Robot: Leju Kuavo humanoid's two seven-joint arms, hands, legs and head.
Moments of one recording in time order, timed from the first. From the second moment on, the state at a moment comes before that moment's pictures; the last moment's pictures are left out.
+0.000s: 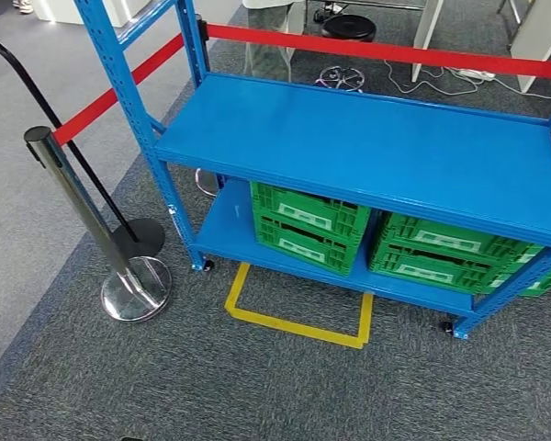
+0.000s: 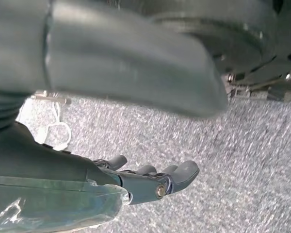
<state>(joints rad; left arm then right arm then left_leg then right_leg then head) 0.20 0.15 -0.64 -0.77 0.70 0.56 -0.22 0.17 -0.35 1.08 -1.01 -0.69 -0.69 0.12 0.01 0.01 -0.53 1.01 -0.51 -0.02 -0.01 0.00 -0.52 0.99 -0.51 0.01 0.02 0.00</state>
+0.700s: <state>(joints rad) 0.21 0.11 -0.43 -0.59 0.42 0.34 -0.14 0.13 -0.23 0.64 -0.84 -0.41 -0.42 0.08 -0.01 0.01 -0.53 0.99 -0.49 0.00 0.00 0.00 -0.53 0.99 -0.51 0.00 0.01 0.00</state>
